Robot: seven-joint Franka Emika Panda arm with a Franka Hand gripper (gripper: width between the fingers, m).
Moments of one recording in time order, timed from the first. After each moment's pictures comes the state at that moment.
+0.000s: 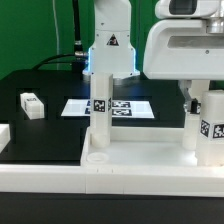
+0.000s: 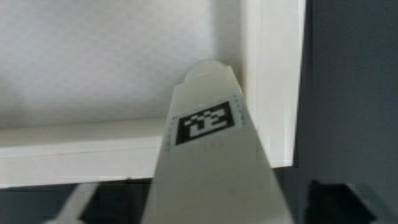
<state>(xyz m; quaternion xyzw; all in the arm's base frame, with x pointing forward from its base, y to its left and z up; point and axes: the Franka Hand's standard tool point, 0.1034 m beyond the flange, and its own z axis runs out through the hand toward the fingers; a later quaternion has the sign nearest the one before) 0.638 0.103 0.103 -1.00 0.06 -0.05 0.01</state>
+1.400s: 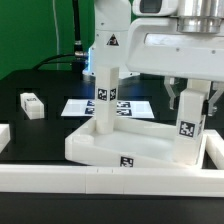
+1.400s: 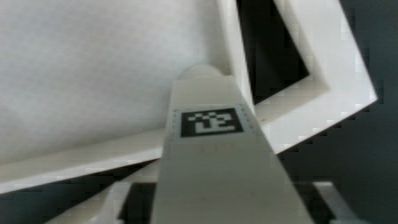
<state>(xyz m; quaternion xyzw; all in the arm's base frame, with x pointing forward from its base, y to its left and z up) 0.634 0.069 0.103 -0.96 0.29 -0.05 0.00</state>
